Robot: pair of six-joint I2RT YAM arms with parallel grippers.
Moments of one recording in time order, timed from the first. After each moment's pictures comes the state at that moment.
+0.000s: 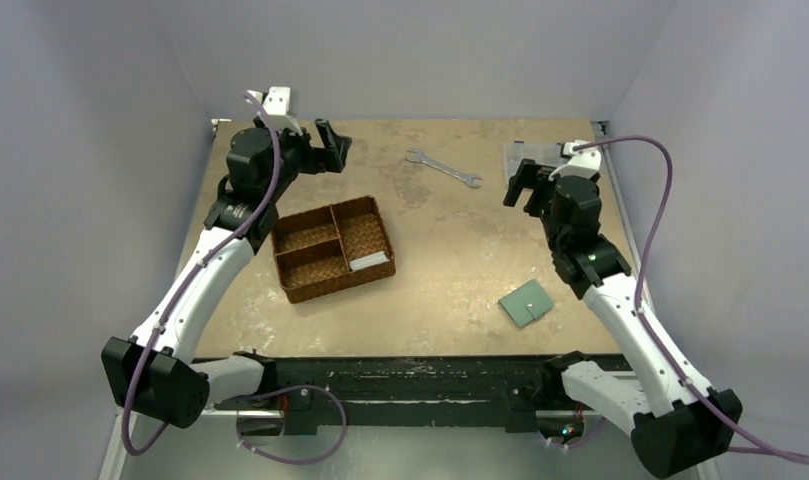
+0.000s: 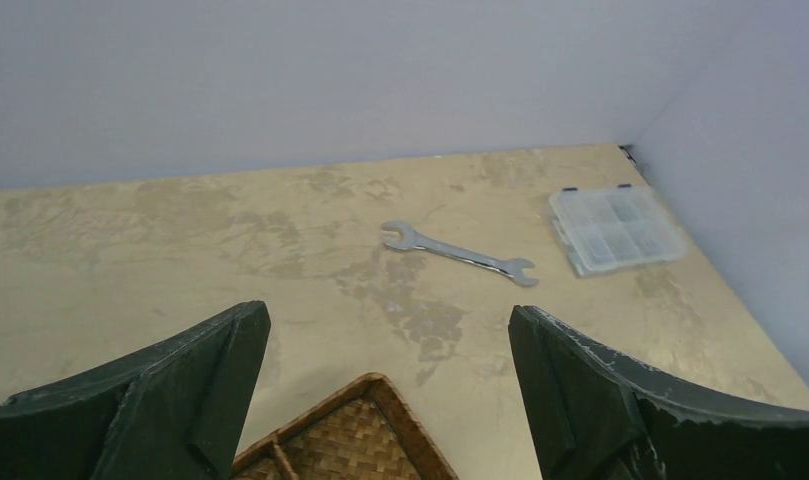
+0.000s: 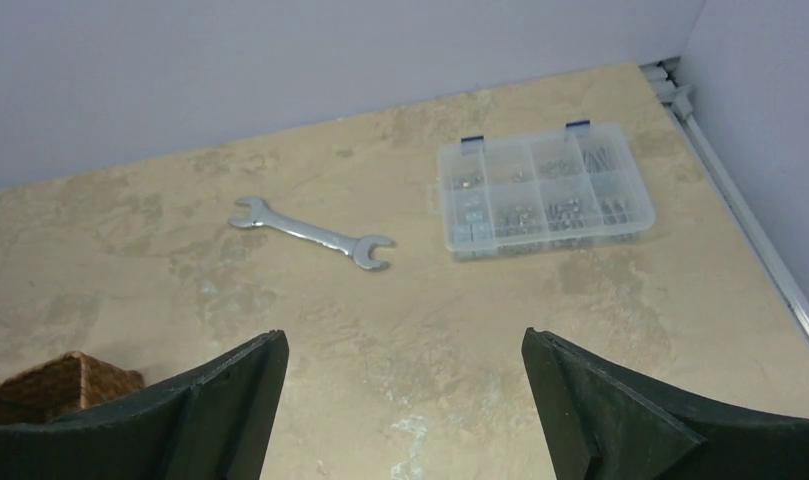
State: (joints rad) left arm -0.28 1.21 1.17 -0.04 0.05 -0.26; right arm 0.32 0.95 0.92 -0.18 0.38 0.27
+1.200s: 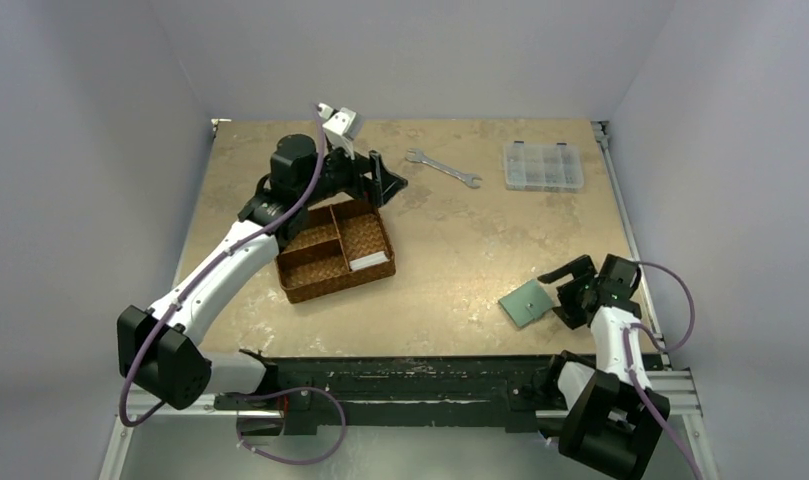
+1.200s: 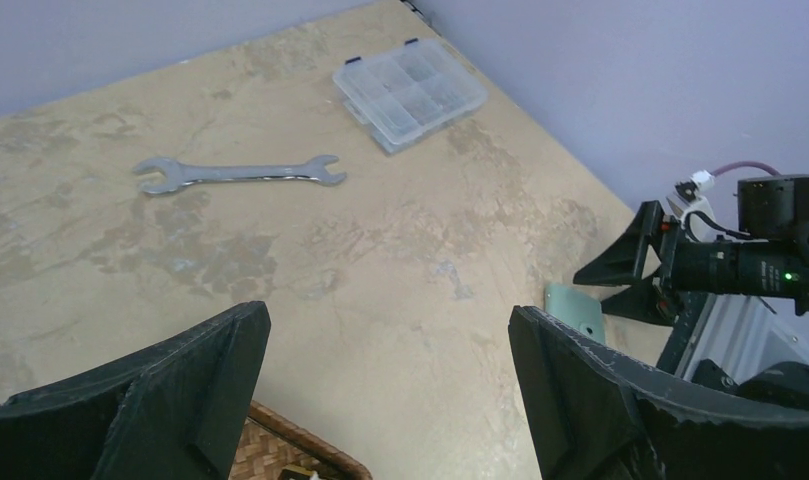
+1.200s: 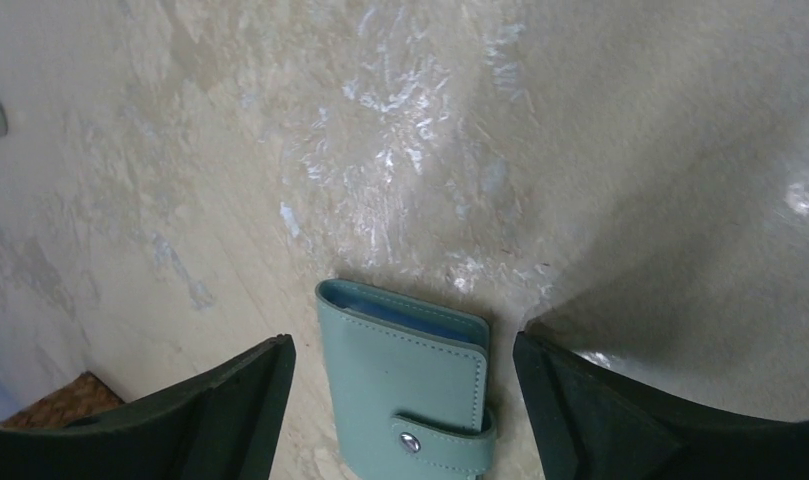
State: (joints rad) left arm -0.44 1.31 1.17 -0.03 0.39 -0.25; right arm -0.43 0.94 0.39 -0.46 -0.24 0.77
